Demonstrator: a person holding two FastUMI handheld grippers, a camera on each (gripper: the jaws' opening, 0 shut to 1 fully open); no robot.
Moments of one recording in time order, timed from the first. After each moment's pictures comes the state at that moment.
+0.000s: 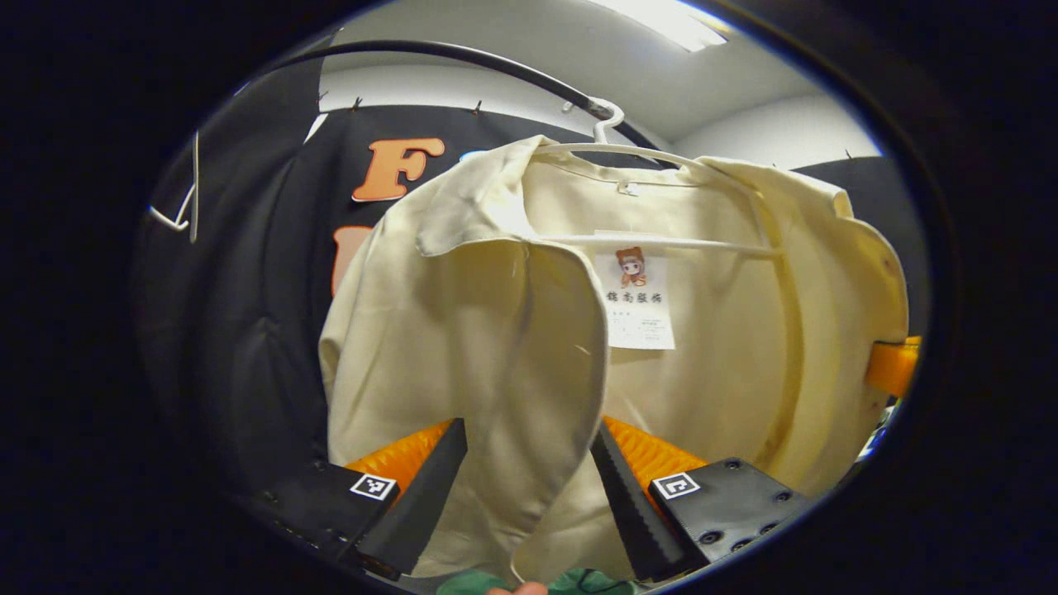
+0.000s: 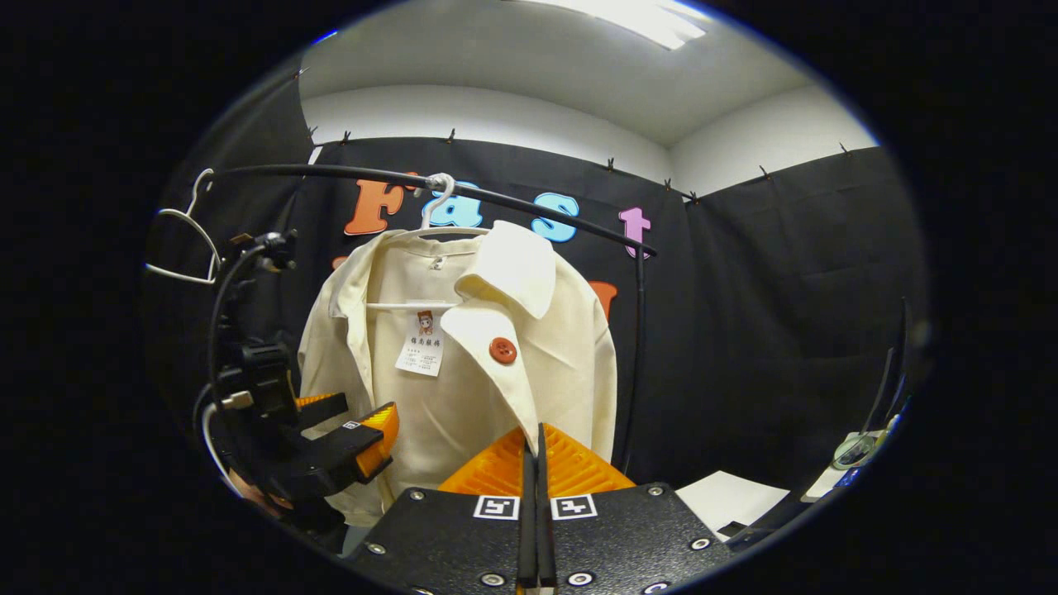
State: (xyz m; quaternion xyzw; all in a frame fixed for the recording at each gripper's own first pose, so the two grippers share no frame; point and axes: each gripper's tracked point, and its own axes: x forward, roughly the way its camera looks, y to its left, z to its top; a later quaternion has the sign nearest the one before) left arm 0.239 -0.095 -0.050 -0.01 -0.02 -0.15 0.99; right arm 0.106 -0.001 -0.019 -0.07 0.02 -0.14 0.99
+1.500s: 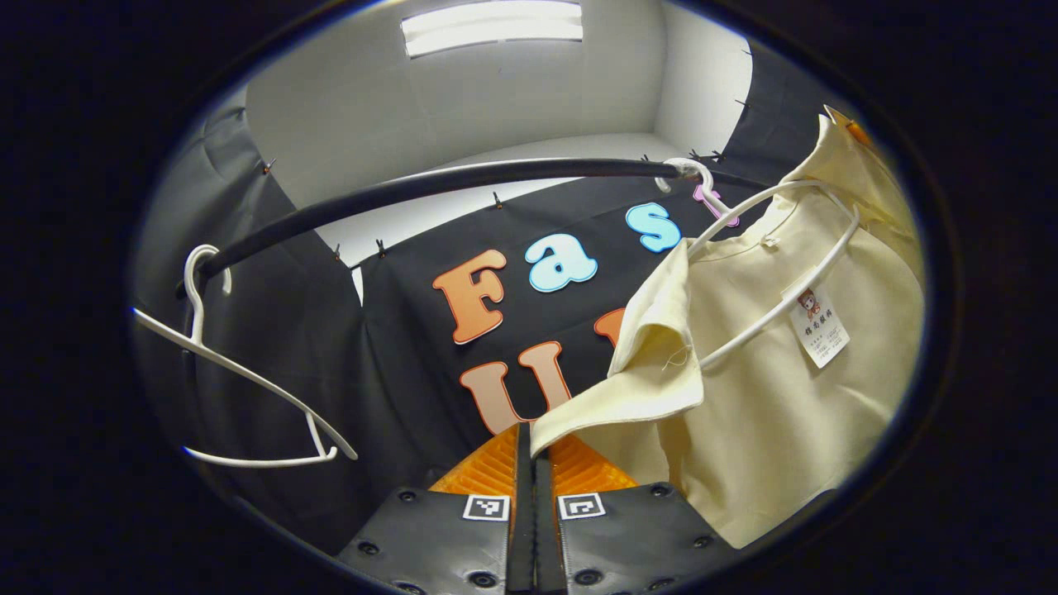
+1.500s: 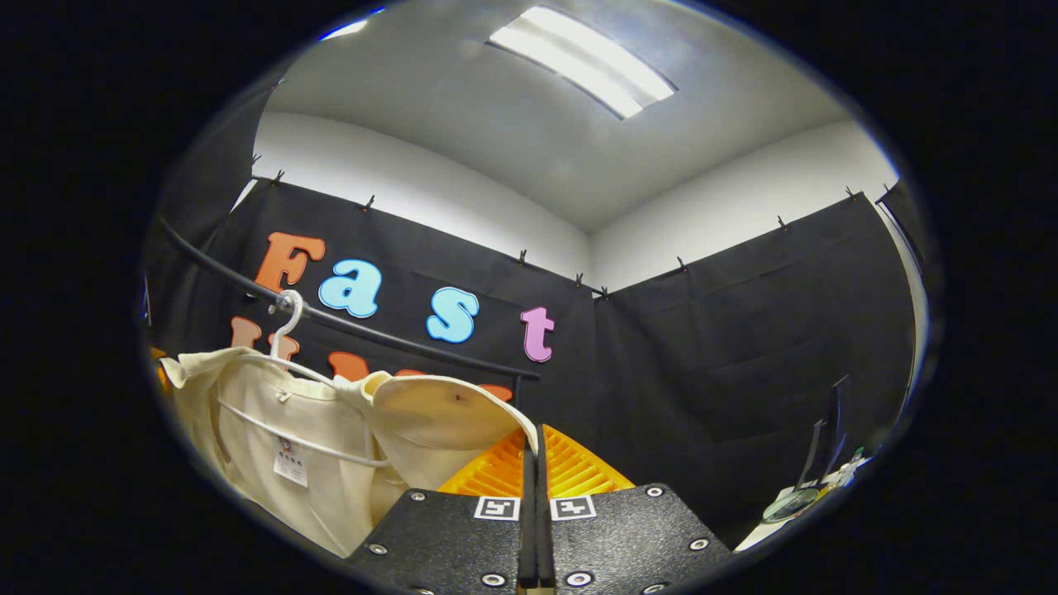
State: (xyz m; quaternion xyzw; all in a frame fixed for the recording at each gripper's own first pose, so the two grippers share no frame) left arm 0.243 0.066 0.077 0.19 -0.14 -0.02 0.97; right arm 0.099 -0.131 0.174 -0.14 -0.14 -0.29 0.94
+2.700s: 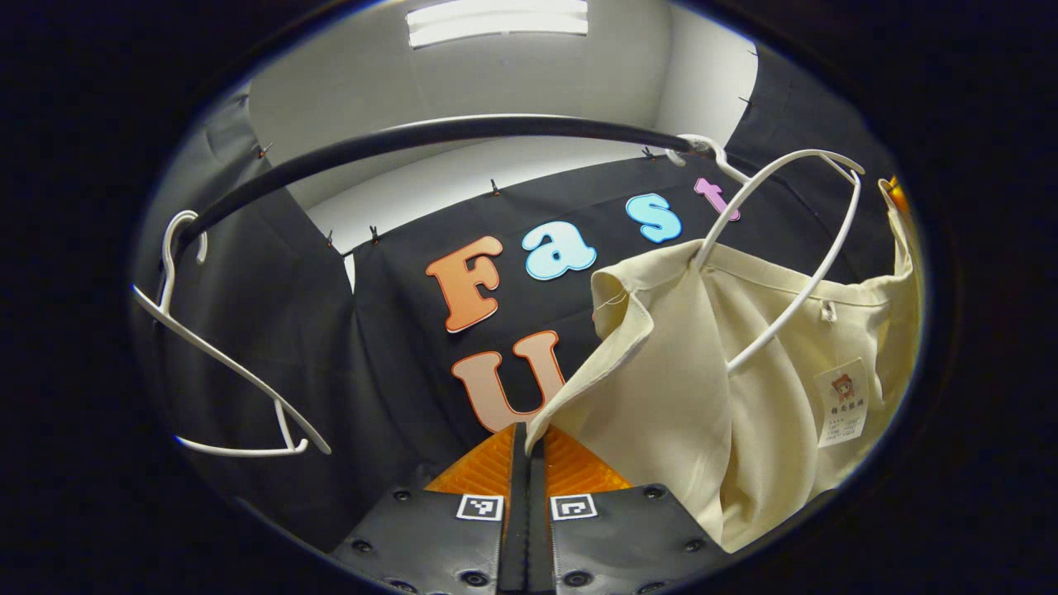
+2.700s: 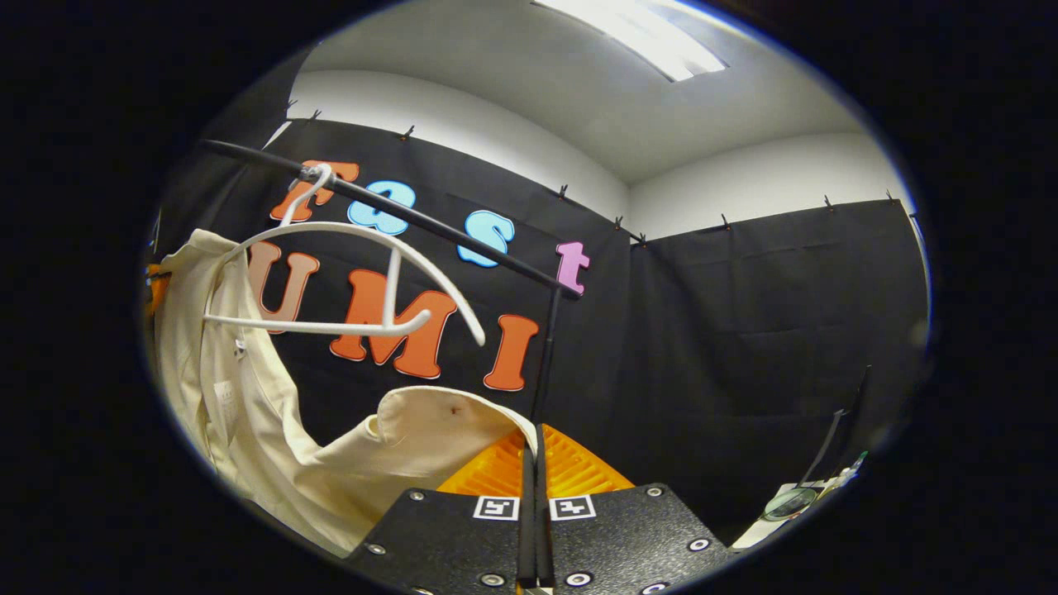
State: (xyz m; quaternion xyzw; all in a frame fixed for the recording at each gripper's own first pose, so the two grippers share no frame) left arm 0.292 0.084 0.071 0.18 -0.13 -0.01 0.98; right arm 0.161 -0.130 0.025 -0.16 -0.02 -0.25 0.96
